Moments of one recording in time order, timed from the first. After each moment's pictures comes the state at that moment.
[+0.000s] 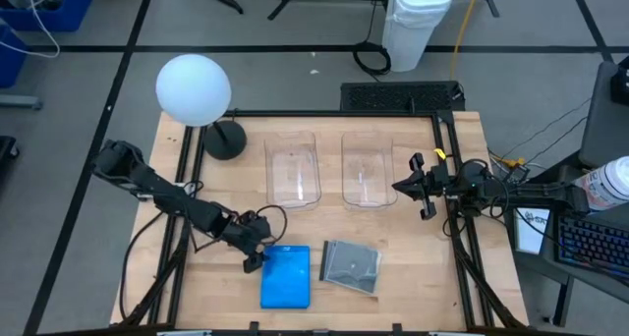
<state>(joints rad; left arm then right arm) -0.47 1.44 0.65 -0.21 -0.10 -0.74 -0.15 0.31 0.01 0.48 -0.24 0.12</state>
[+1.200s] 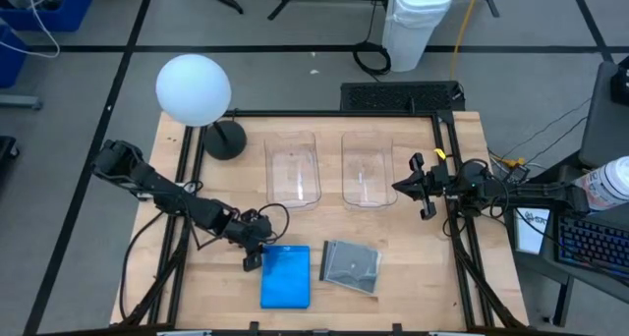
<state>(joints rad) -0.45 1.43 0.65 -0.25 -0.05 -0.69 -0.15 0.31 0.01 0.48 -0.24 0.12</state>
